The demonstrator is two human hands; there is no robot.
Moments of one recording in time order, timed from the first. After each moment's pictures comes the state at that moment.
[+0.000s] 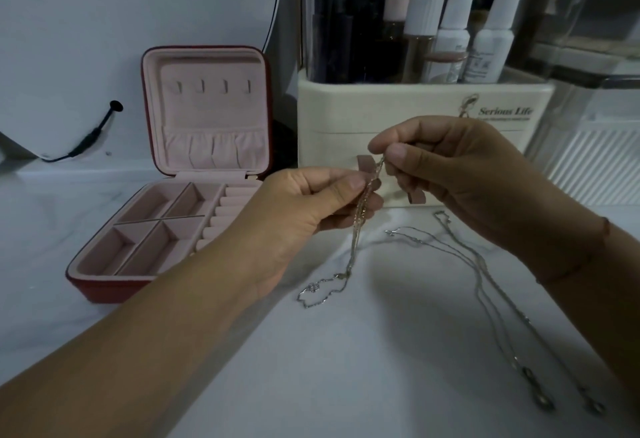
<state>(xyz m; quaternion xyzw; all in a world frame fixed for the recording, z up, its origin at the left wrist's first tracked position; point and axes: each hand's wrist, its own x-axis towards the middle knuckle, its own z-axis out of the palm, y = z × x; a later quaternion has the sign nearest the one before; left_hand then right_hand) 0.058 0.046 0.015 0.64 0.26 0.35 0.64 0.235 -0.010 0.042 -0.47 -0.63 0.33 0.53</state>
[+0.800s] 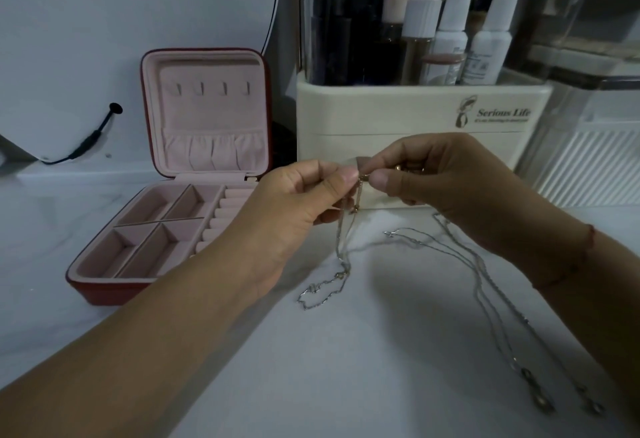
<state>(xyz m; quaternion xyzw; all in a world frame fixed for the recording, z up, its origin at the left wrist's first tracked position) 0.059 0.046 0.017 0.64 0.29 0.39 0.60 0.228 -0.009 0.037 -0.54 -0.65 0.28 0.47</state>
